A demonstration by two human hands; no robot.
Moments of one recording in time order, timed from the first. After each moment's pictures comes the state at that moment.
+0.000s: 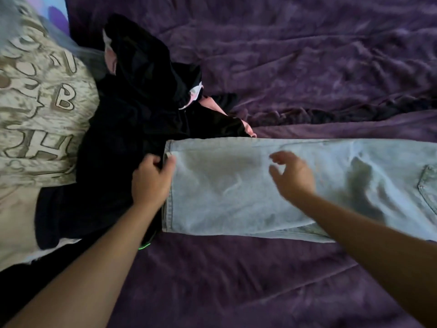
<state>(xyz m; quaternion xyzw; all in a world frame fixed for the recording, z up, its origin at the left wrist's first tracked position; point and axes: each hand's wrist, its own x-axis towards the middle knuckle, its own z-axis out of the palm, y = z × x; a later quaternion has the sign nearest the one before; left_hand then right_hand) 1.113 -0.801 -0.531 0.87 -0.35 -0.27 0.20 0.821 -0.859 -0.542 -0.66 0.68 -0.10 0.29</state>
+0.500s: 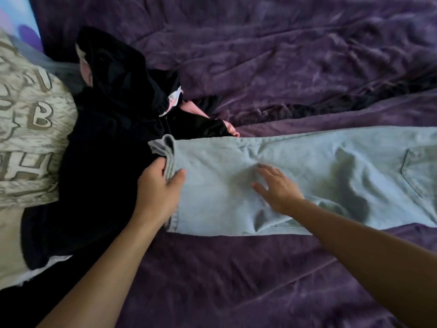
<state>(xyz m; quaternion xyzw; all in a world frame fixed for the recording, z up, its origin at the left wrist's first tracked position) 1.065 -0.799 -0.481 0.76 -0.43 -0.38 0.30 0.790 -0.841 -0.589 -0.72 0.61 0.08 0.32</state>
